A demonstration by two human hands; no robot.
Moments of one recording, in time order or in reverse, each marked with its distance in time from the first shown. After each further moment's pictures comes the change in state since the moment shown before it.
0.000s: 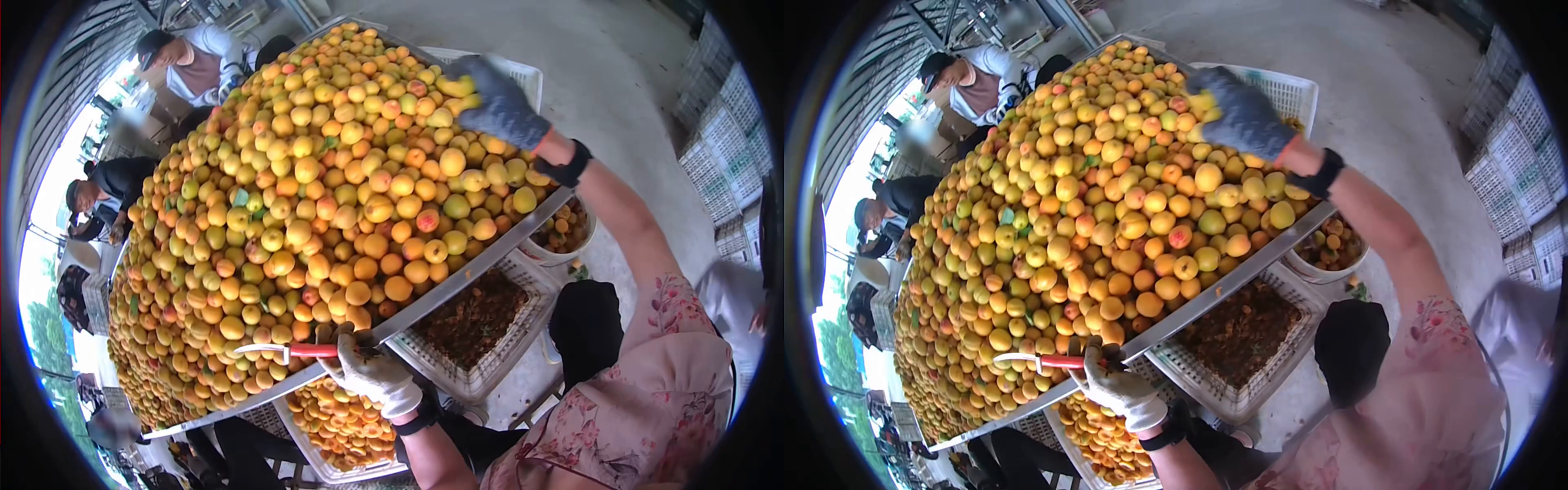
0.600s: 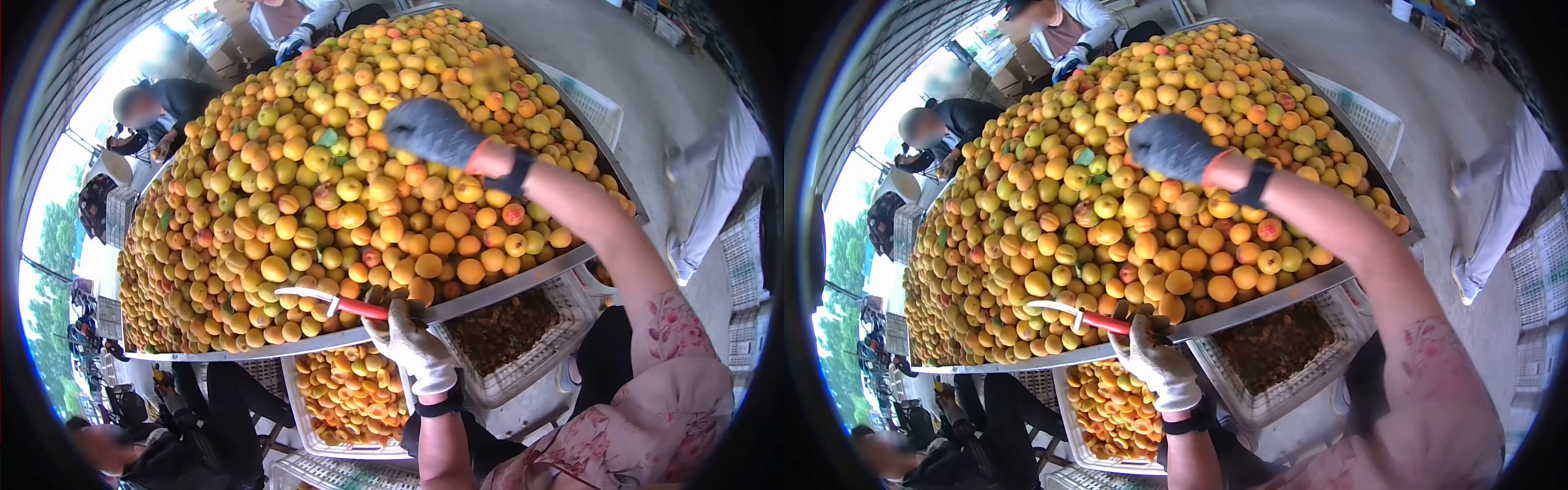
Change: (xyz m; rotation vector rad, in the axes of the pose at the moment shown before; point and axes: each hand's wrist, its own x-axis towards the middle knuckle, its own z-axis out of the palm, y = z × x) left_hand 0.026 -0.006 -0.012 -0.191 0.045 -0.139; right_hand 0.061 -0.130 0.181 0.240 -0.326 -0.243
